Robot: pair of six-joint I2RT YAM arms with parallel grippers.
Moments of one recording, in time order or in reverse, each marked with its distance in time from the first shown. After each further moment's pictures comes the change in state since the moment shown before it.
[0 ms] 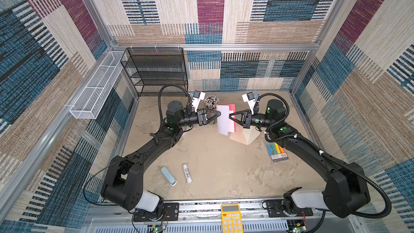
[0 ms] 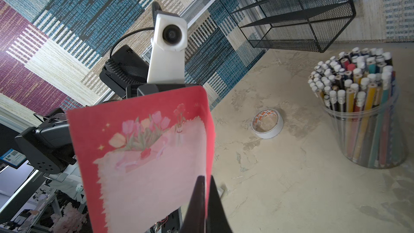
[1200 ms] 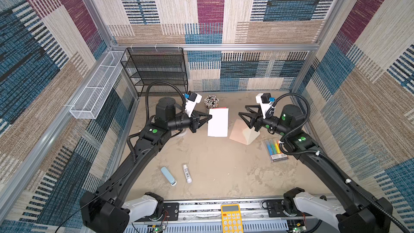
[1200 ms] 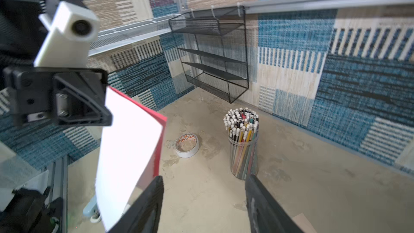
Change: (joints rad) left arm -0.016 -0.289 0.168 -0.855 -0.226 0.705; right arm 0.000 -0.339 -0.078 -0.193 0.344 -0.549
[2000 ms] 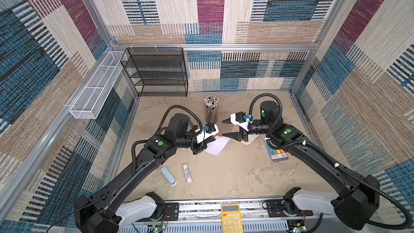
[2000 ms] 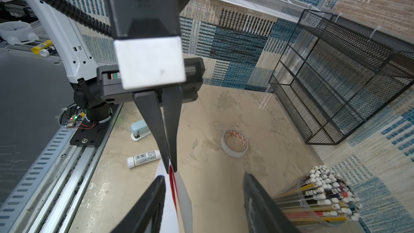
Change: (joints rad) left arm -0.213 -0.068 -0.114 -0.197 -0.246 0.671; right arm 0.193 0.240 0.212 -0.279 -0.264 -0.557
